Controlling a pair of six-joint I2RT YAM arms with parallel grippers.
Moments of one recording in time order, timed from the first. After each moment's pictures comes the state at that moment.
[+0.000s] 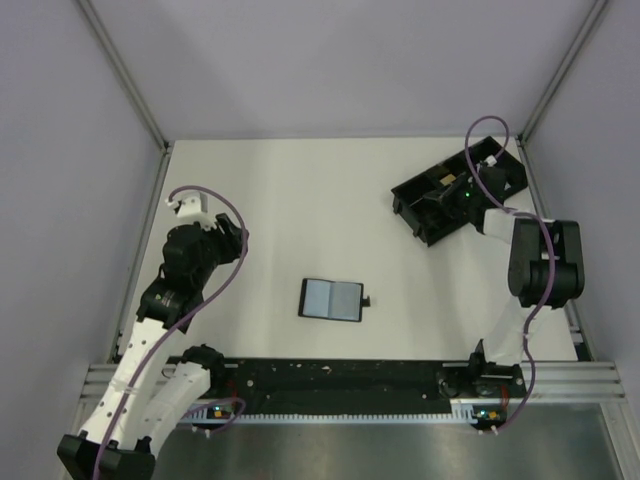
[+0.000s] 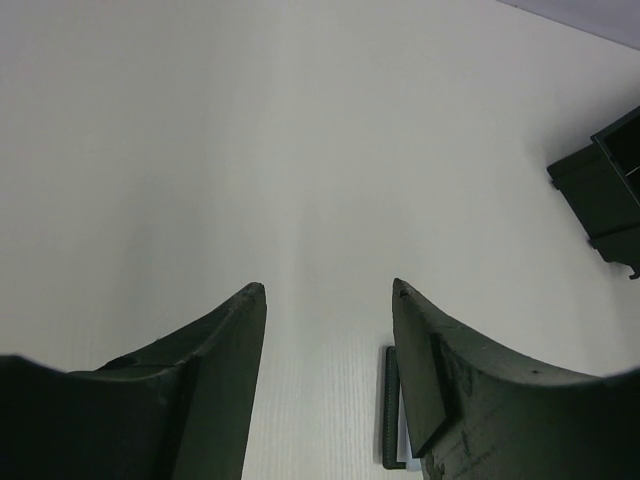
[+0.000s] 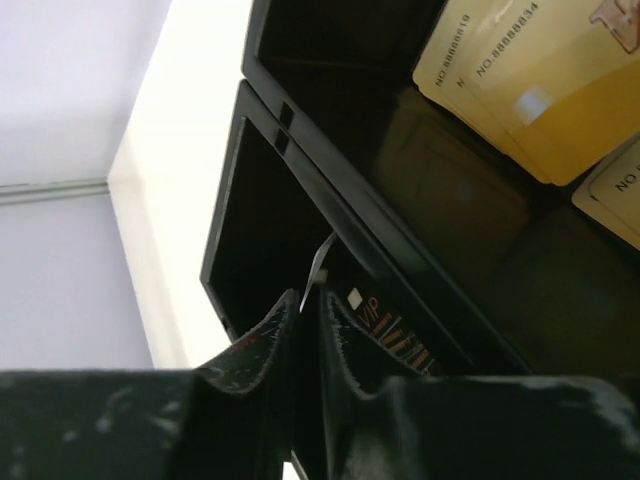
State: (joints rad) left arm -0.25 0.70 0.73 -0.37 -0.09 -0.42; right arm -0.06 1.82 1.00 0.26 -0.46 0.89
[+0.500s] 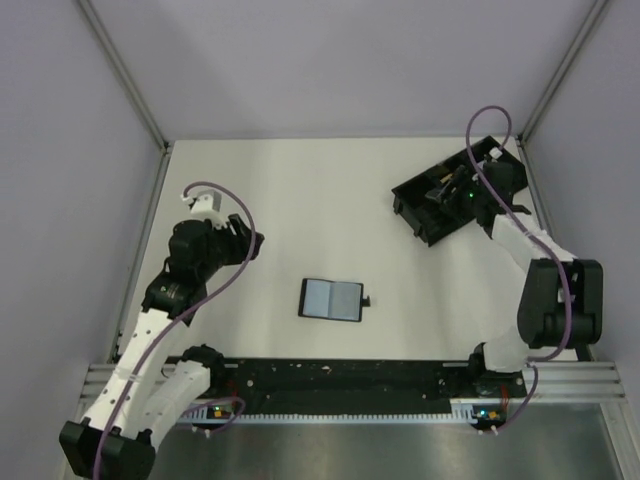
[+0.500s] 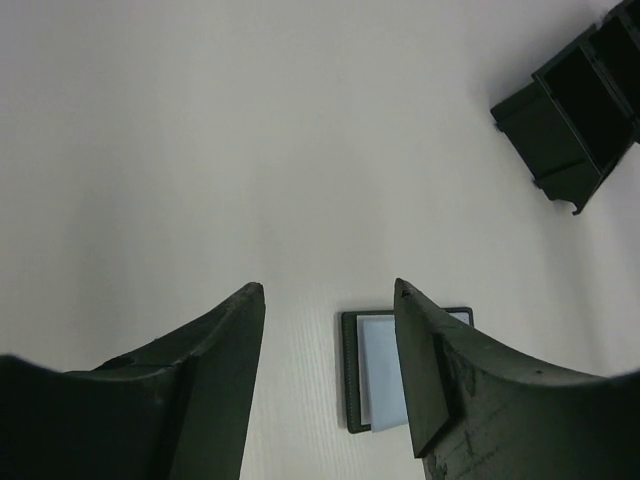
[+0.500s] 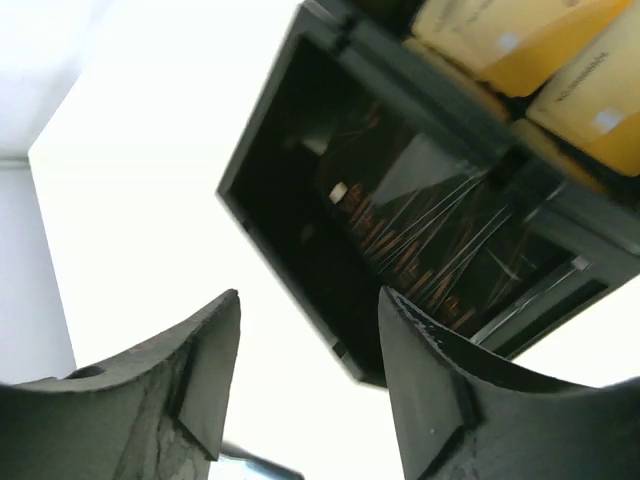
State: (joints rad) left arm -0.24 0.74 0.73 -0.36 0.06 -0.42; right arm -0.03 1.59 0.99 -0.05 -0.32 0.73
